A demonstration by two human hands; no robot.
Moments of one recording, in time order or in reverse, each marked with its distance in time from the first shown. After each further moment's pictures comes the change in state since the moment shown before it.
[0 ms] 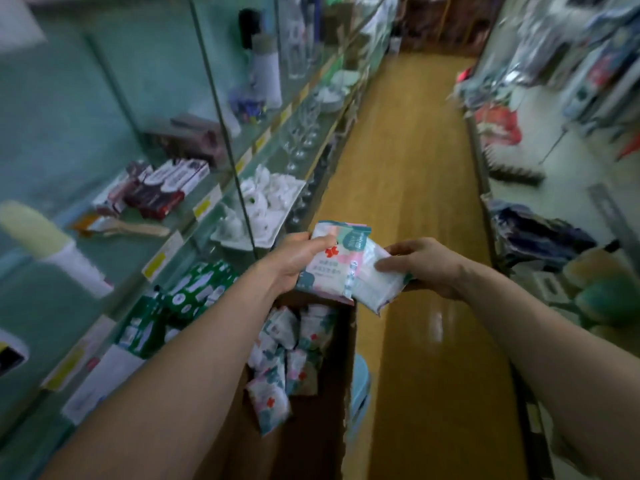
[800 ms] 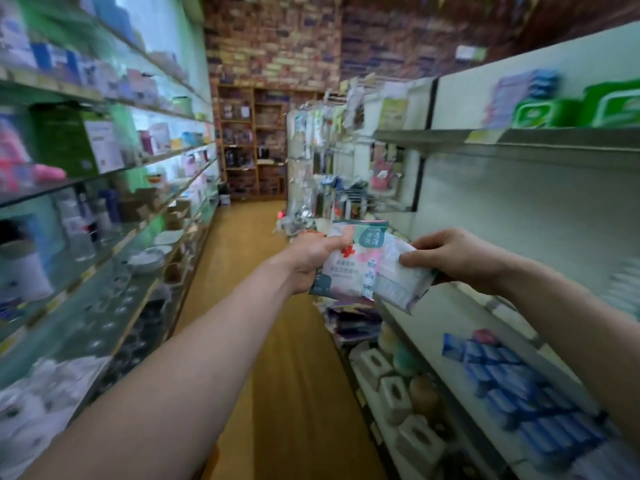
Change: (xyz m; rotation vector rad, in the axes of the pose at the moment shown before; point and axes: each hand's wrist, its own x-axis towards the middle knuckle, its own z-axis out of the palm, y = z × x) left_hand -0.139 0.192 0.401 0.147 -0.666 0.324; right_hand -0.323 0.033 -0.329 -0.051 0.747 -0.267
